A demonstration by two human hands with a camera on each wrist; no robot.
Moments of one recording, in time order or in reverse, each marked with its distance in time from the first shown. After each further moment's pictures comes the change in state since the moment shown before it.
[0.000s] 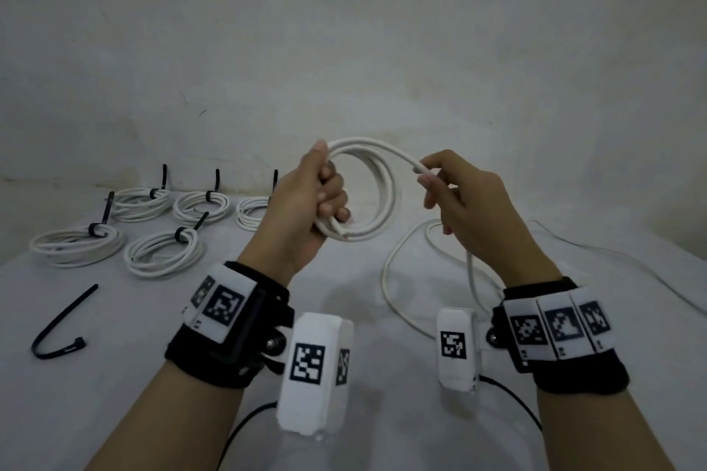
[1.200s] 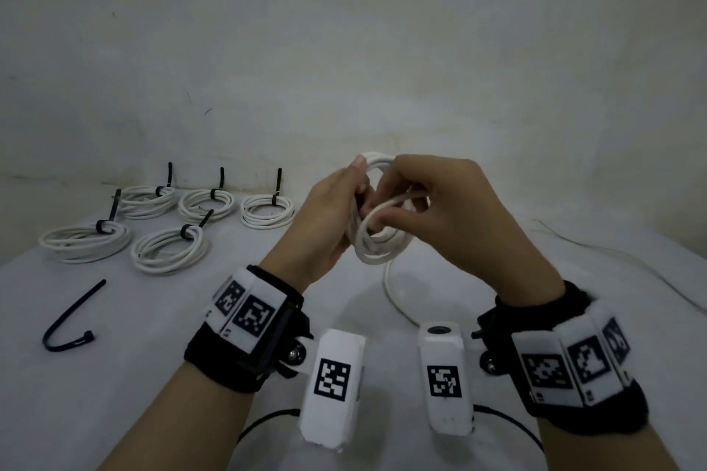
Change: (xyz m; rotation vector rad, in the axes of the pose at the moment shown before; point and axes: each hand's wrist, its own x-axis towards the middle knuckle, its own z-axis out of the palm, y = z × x) left_hand -0.007 -0.017 0.002 0.357 -0.101 0.069; right_hand -0.007 -0.066 -0.008 0.067 -0.136 -0.198
